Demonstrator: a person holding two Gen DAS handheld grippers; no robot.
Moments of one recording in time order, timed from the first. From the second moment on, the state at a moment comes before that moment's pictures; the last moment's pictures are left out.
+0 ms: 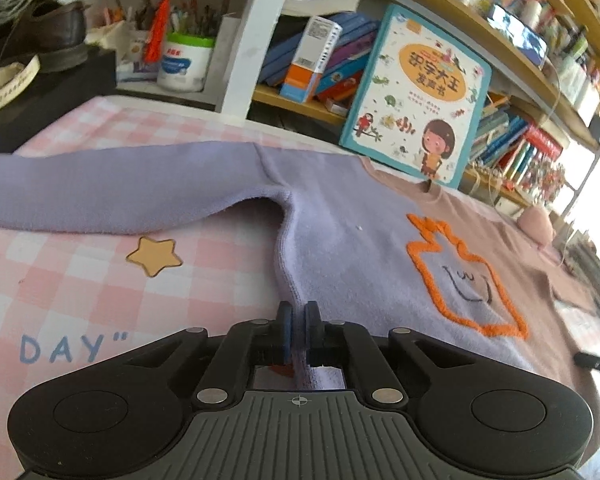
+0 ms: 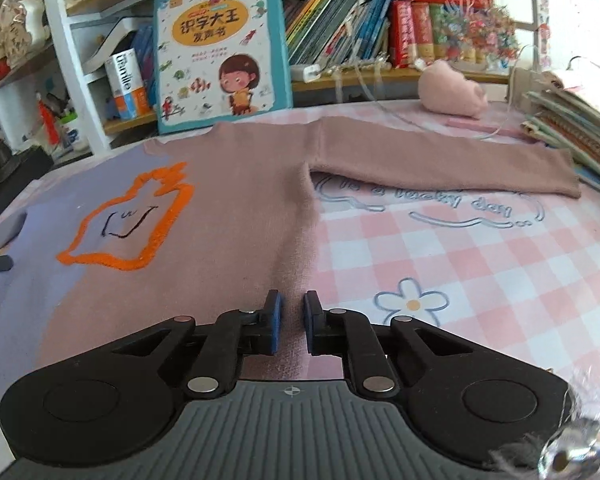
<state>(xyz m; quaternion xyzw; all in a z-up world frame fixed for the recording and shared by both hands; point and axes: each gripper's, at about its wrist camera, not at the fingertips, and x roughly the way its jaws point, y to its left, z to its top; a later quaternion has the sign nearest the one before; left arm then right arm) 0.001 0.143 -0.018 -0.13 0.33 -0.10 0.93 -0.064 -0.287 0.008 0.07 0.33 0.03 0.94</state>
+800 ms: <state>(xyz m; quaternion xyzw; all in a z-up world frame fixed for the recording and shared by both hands) -0.025 0.125 -0.001 -0.07 0.29 -0.08 0.95 -0.076 -0.275 0.016 0.04 0.29 0.02 0.95</state>
